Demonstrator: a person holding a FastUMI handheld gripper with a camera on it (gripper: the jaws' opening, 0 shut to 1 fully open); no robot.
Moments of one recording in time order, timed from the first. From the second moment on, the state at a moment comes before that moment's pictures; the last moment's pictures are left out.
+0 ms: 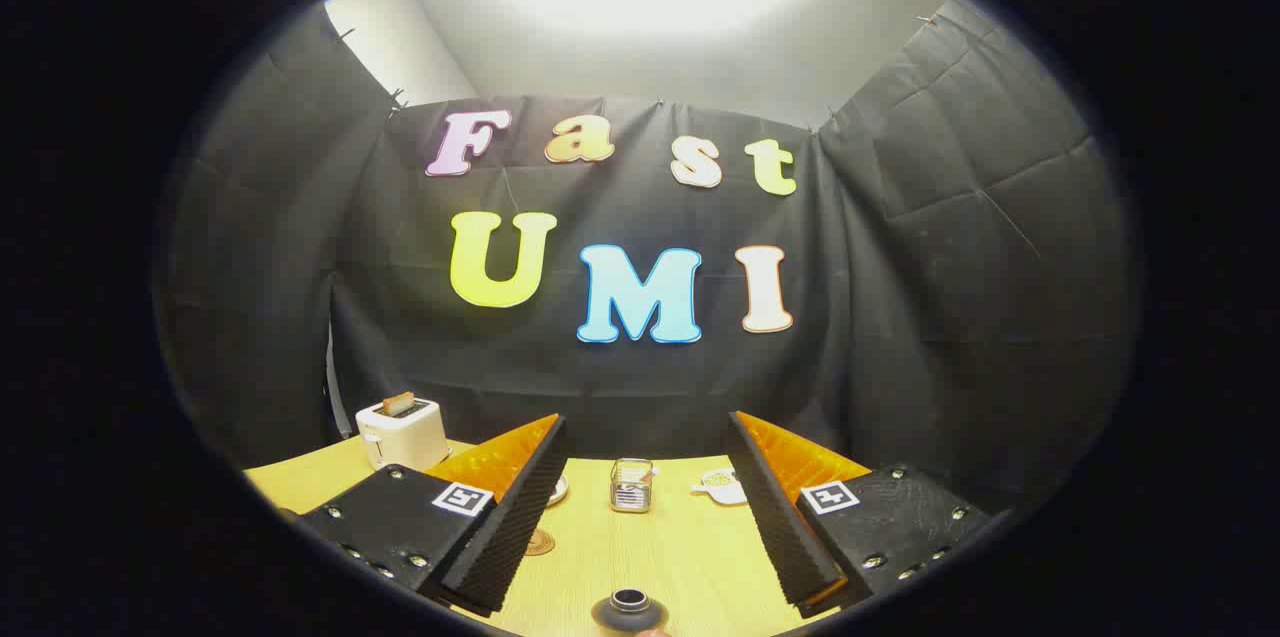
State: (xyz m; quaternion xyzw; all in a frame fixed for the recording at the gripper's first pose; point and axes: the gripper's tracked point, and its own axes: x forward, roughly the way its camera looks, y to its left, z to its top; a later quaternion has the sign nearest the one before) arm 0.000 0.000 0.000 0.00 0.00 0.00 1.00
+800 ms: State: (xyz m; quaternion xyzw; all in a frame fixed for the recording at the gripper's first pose) arm -0.002 0.020 0.002 0.00 -0.01 0.03 1.00
